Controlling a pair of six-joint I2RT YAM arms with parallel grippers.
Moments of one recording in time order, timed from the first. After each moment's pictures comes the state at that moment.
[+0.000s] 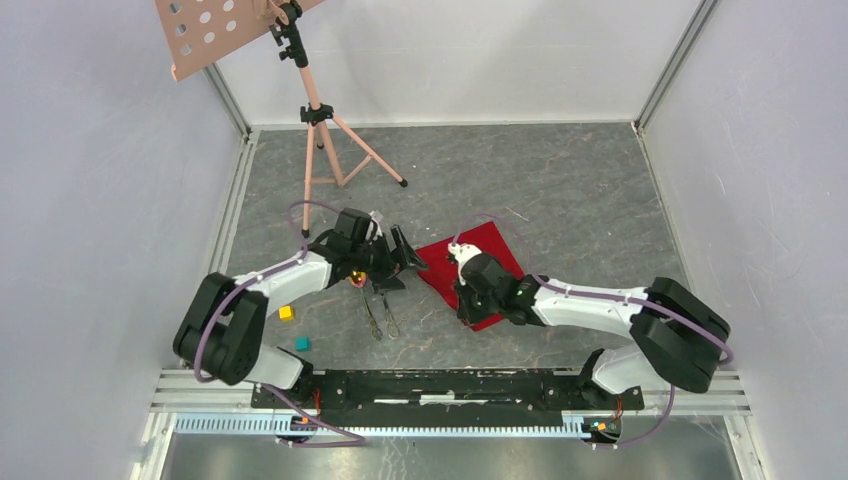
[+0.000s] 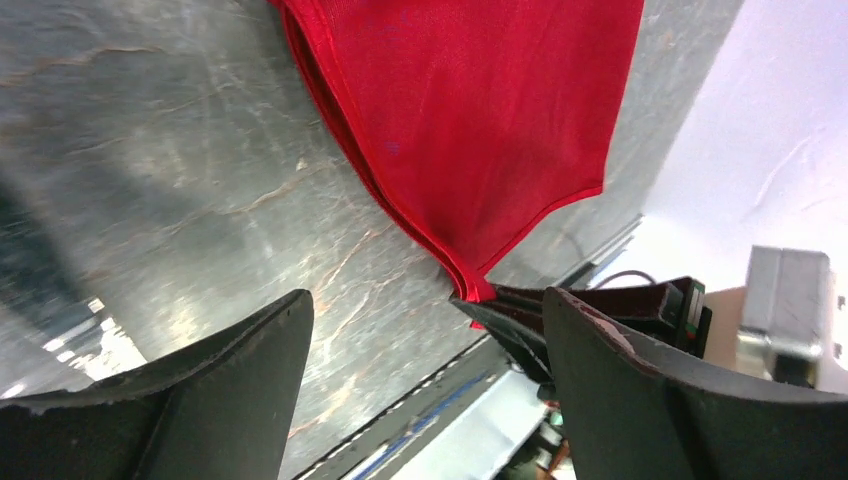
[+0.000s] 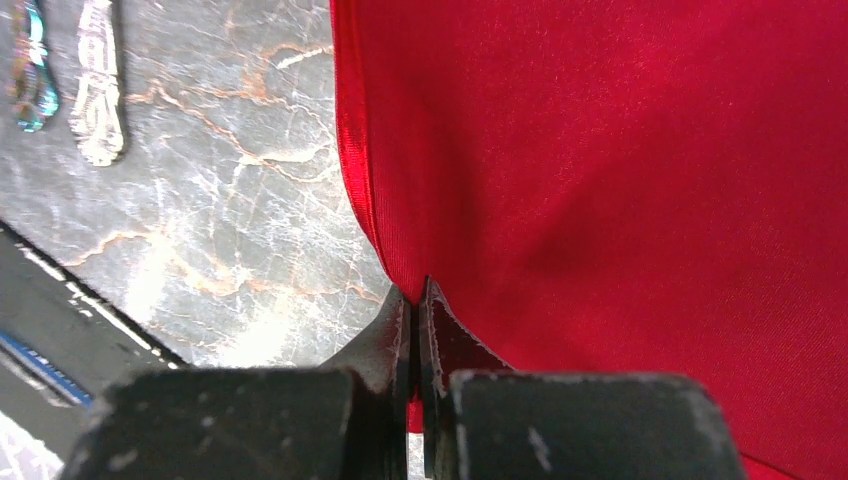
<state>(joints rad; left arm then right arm) -0.45 1.40 0.70 -0.17 0.46 -0.88 0.97 1.44 0.66 -0.16 0.03 0.44</state>
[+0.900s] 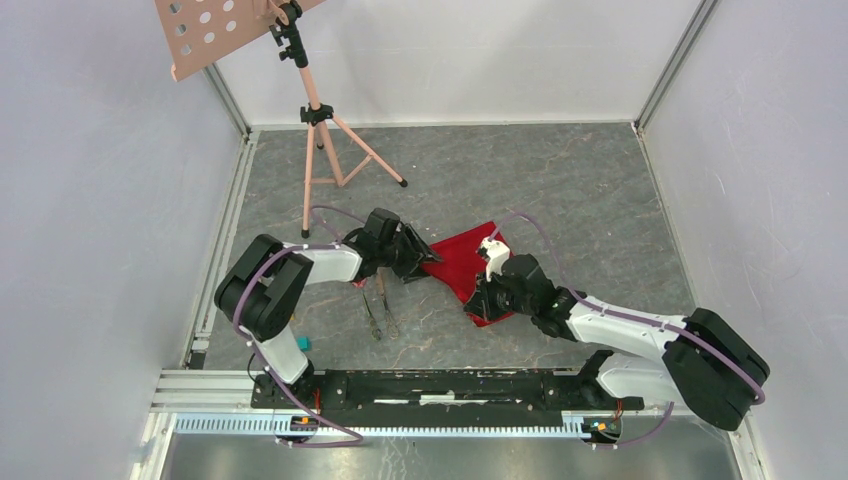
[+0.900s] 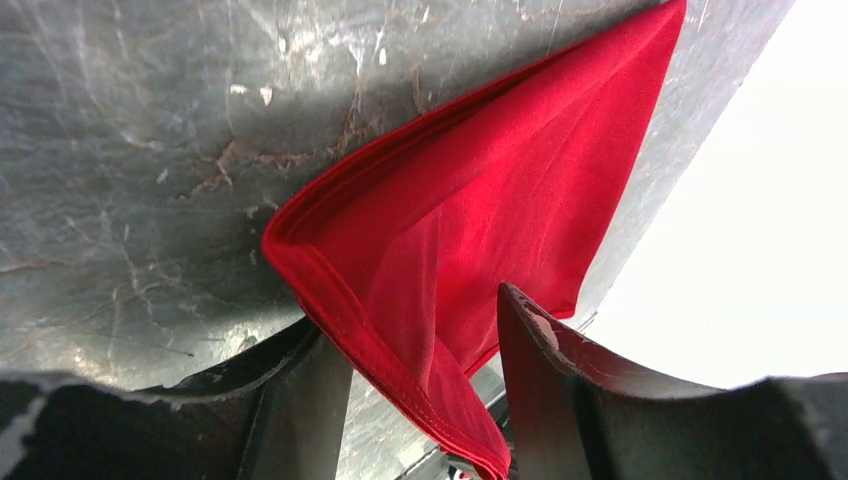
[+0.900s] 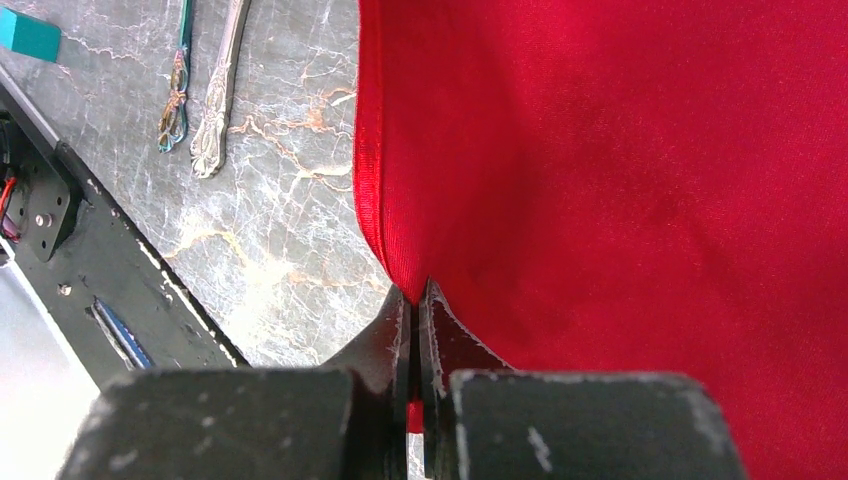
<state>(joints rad) -0.56 1.71 0.75 0.16 0.31 -1.20 0.80 1.19 0.40 0.14 -0.18 0.43</state>
